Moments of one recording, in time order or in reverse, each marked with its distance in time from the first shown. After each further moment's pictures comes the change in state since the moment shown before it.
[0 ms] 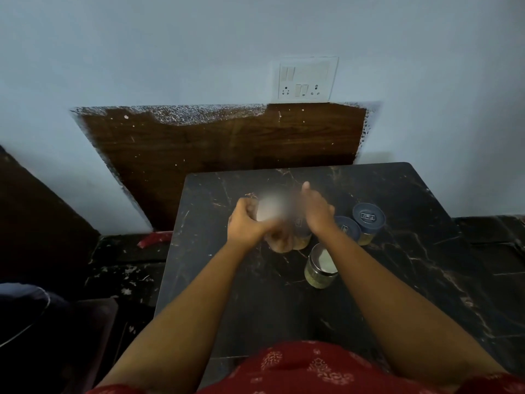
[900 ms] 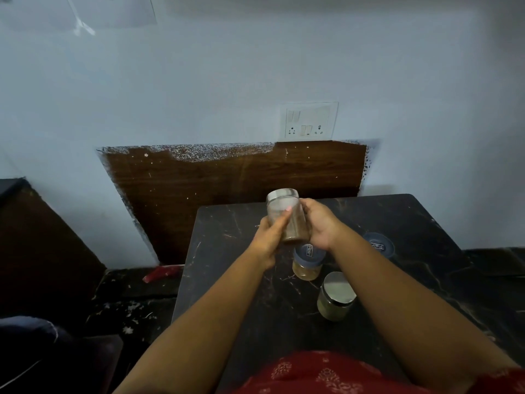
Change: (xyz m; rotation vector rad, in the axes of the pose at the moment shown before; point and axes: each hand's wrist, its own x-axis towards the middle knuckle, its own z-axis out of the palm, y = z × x) left_hand 0.005 0.053 -0.001 -0.644 -0.309 -0.260; right_hand 0.006 -0.062 -0.010 0.889 -0.369 0.292
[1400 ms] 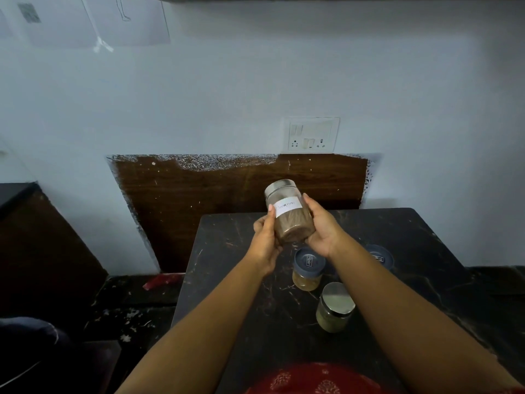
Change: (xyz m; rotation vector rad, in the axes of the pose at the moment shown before) left_hand -0.008 0.009 0.003 -0.129 0.033 0.114; right_hand -0.010 -0.007 0.000 0.066 -0.065 -0.121
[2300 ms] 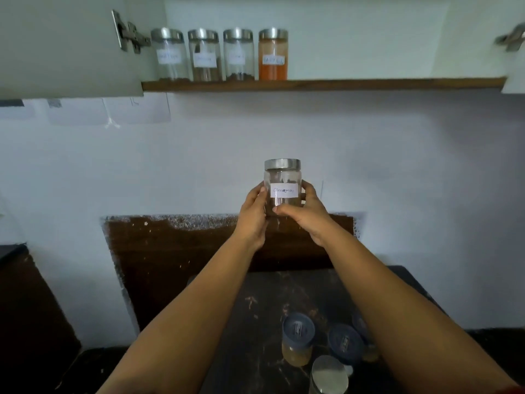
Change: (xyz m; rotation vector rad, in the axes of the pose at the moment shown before) left_hand 0.030 0.152 0.083 0.154 -0.069 0.423; right_hand -0.009 -0.143 0.038 -0.621 0.068 -0.589
